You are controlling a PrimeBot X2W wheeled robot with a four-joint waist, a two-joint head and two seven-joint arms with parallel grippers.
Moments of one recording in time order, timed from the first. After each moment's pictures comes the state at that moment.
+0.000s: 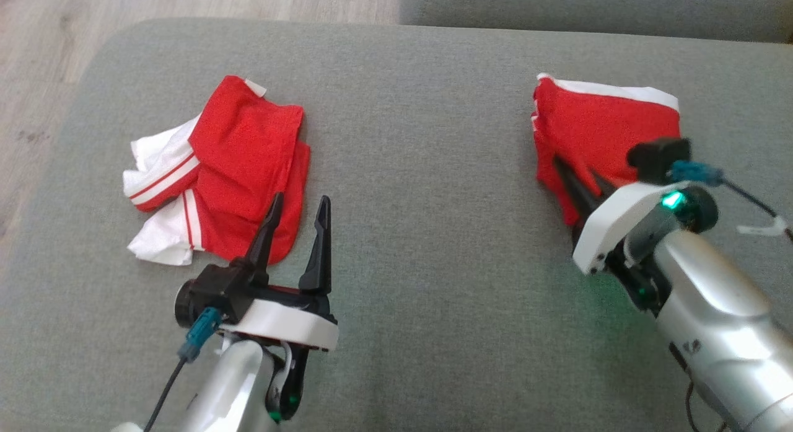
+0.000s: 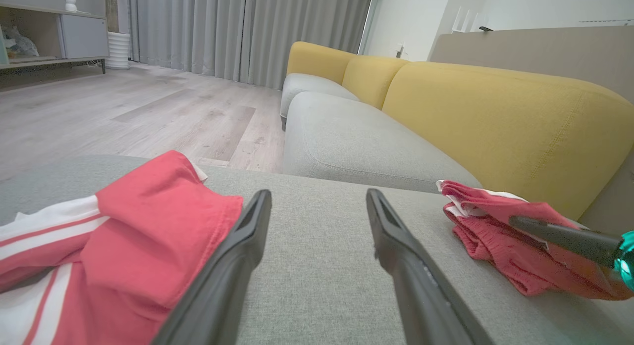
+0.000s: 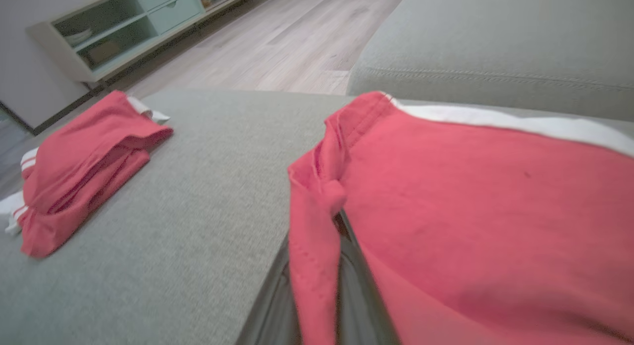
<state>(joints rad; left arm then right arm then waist) -0.27 0.04 -0.36 0.35 -0.36 -0.04 -0.25 -0.63 -0.32 0.66 0.72 0.70 0.13 -0.02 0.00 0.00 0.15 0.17</state>
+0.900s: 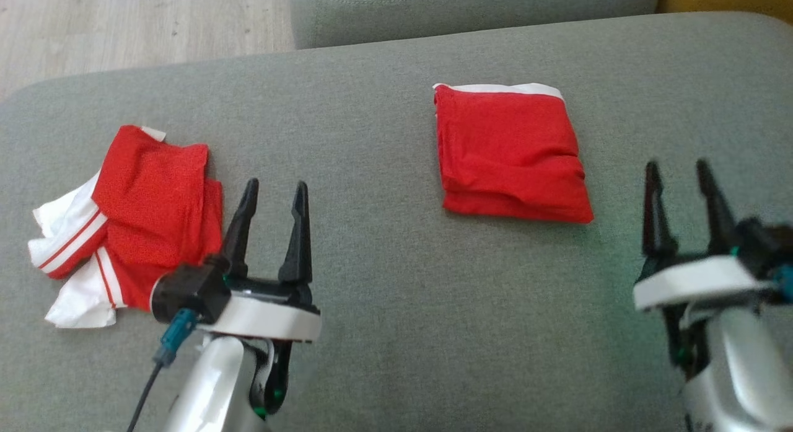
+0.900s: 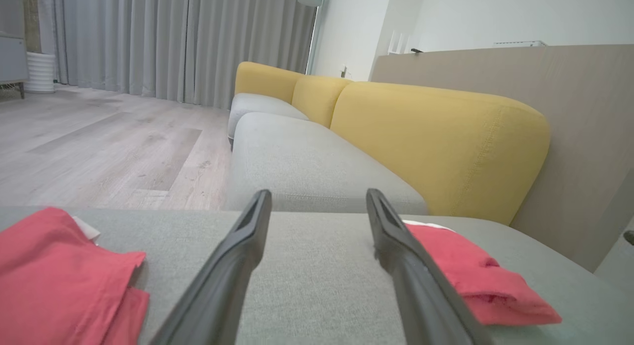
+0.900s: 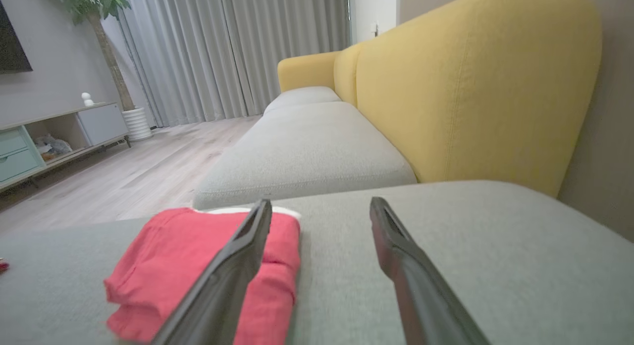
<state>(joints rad) -0.25 0.04 -0.28 0.28 -0.33 -0.05 -0.25 -0.28 -0.14 -0.01 0.41 0.21 0.13 -0.25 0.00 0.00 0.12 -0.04</state>
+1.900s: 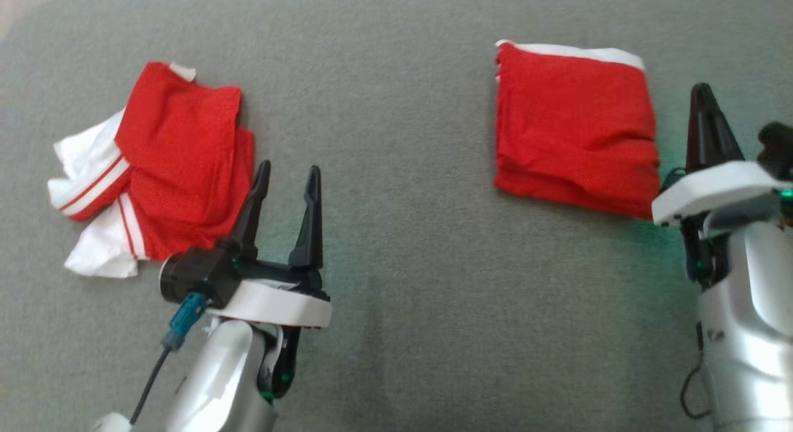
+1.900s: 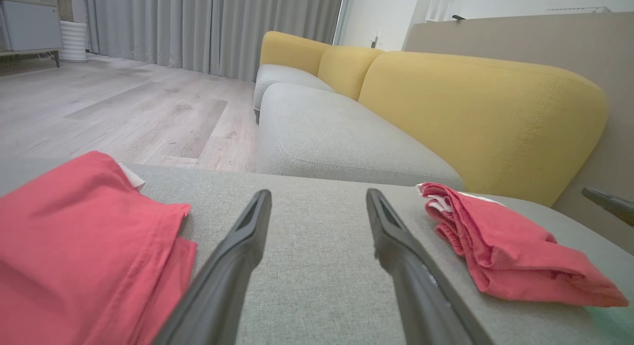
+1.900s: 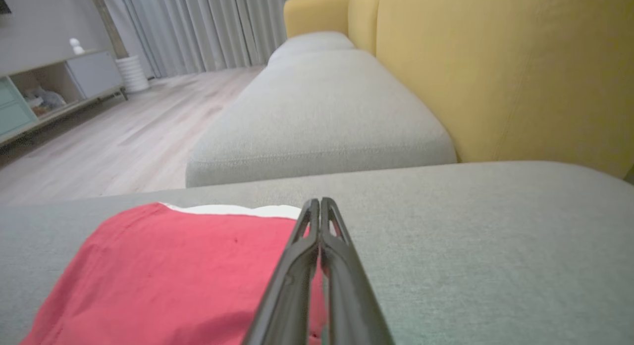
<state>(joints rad) -0.29 0.04 -0.31 0.28 -0.33 -0.05 -0.25 -0.48 -0.11 -0.12 0.49 0.11 0.13 -0.10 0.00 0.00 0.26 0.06</state>
